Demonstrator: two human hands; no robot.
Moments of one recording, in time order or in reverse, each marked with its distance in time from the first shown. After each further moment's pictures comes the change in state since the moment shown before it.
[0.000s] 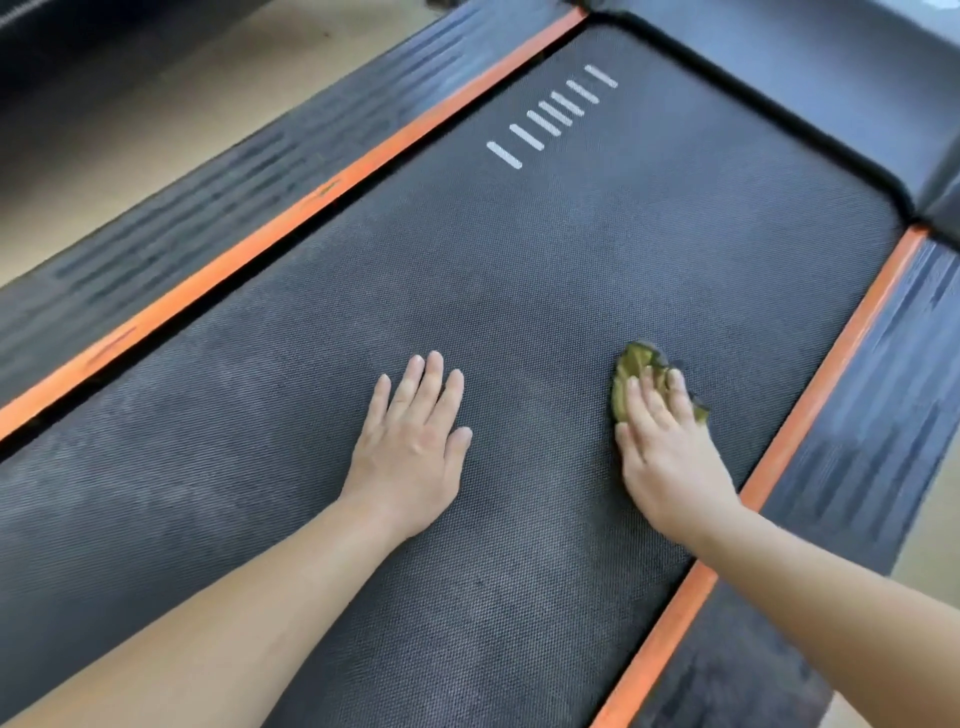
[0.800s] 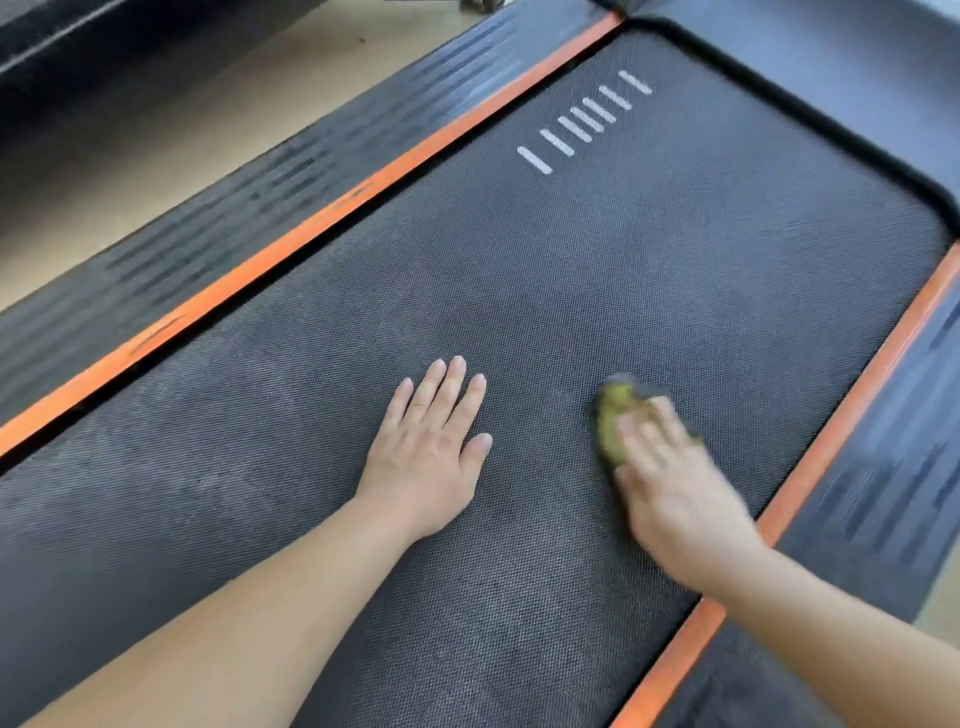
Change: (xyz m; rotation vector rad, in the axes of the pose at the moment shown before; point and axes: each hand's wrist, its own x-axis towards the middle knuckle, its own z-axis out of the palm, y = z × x) left_hand -0.002 -0.003 -0.001 0.067 -0.064 -0.025; right_hand -0.020 0.002 0.012 -0.128 0.063 -0.291
